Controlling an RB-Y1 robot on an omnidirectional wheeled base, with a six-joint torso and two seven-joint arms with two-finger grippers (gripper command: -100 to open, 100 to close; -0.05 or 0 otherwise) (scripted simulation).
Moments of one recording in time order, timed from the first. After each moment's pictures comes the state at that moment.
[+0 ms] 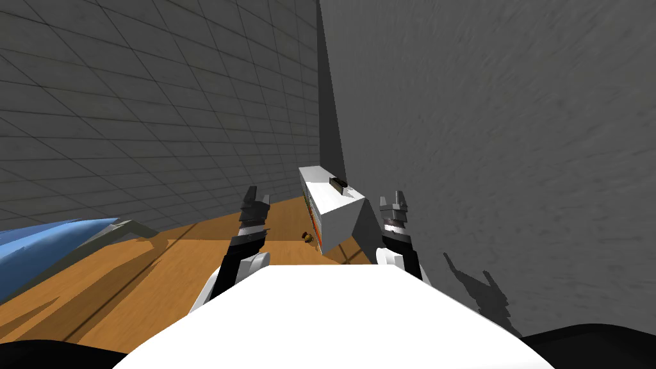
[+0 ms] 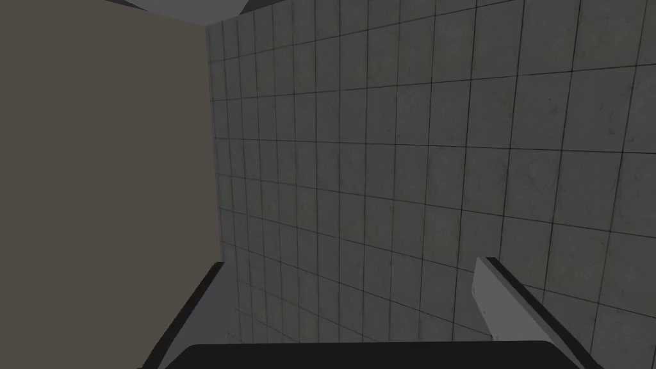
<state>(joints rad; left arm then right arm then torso) 0.53 -0.02 0.07 -2.31 -0.02 -0.37 -0.03 0.48 0.05 -0.07 -2.21 -0.06 -0.45 -0.03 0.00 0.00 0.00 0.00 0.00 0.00</state>
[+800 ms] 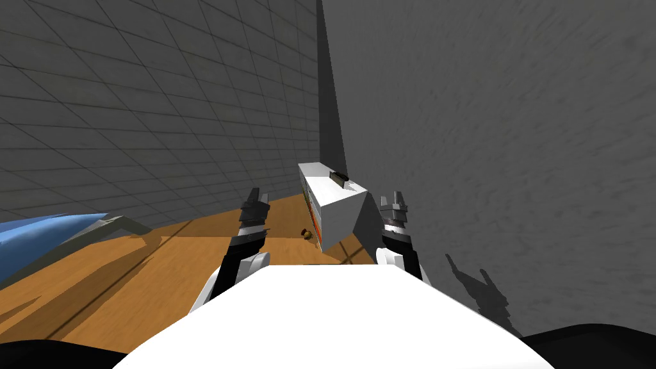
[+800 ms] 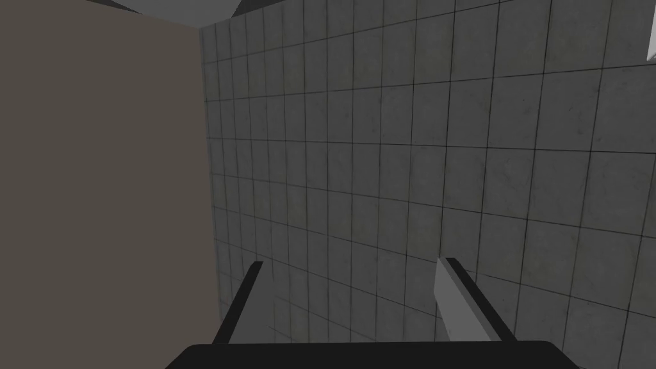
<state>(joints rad) 0.53 -0.02 0.07 -2.31 -0.02 -0.37 -0.03 0.48 0.05 -0.07 -2.21 -0.06 -0.45 -0.03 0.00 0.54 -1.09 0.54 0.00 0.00</state>
